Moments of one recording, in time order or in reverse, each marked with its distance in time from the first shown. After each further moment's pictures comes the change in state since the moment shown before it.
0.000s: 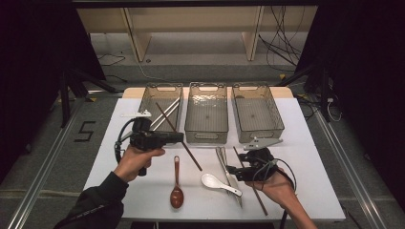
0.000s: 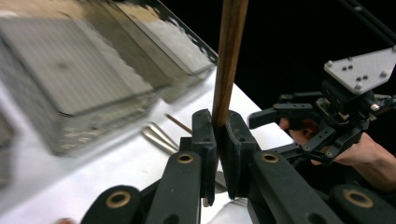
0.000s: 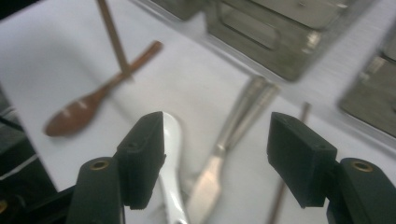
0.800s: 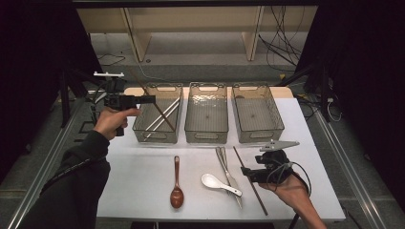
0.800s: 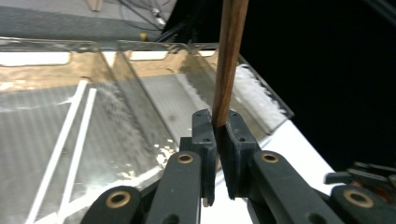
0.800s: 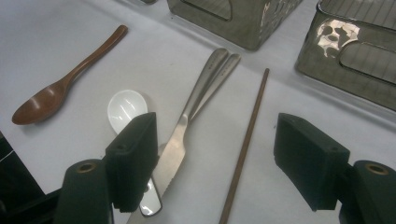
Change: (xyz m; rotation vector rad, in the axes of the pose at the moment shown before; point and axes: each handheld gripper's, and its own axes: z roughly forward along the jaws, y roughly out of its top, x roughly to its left) left arm 0.065 0.088 -0.042 -0.049 0.227 -0.069; right arm -0.022 -0.021 -0.017 0.025 -0.066 0.079
